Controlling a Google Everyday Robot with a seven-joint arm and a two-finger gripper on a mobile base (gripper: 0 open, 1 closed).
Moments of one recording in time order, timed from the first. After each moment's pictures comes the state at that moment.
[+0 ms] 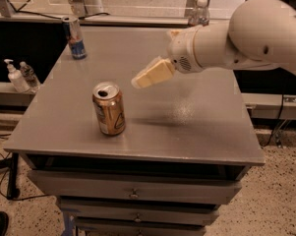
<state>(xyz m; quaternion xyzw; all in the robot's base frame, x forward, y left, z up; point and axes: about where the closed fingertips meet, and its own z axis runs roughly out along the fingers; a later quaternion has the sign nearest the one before) 0.599 -0.017 0.934 -0.48 0.71 0.16 0.49</state>
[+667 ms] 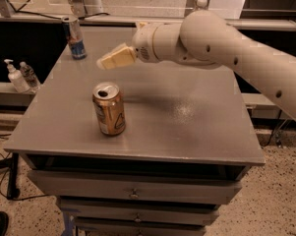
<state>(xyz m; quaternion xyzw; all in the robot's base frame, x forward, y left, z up) 0.675 0.071 0.934 -0.44 0.67 0.22 0.55</state>
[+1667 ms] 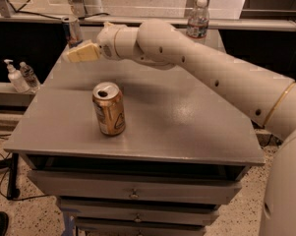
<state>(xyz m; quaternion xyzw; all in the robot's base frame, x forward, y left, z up) 0.722 0.175 0.923 -0.41 0.65 0.28 0.57</state>
